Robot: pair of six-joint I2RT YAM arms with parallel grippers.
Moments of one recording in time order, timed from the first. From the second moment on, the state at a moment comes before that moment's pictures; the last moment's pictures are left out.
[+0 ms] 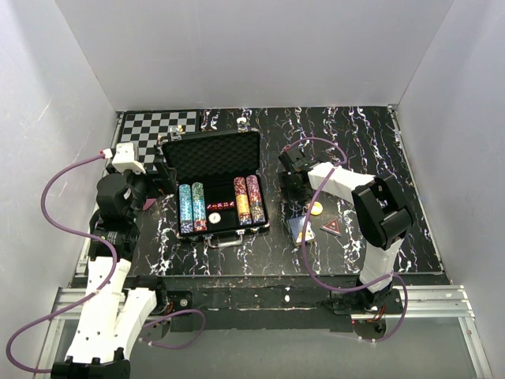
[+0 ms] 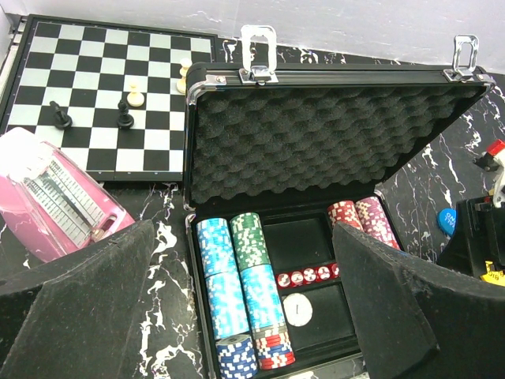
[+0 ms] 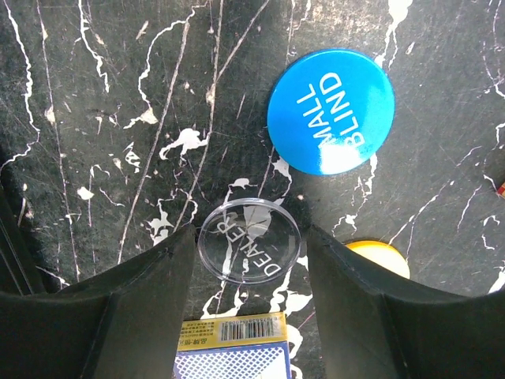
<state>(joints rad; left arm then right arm) -0.06 0.68 0.81 -0.32 0.06 -0.18 0.59 1.85 1.22 -0.56 0.17 0.36</state>
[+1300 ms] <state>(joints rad) -0.12 0.69 0.81 -0.32 0.07 -0.18 0.60 1.73 1.20 -0.60 0.19 0.37</state>
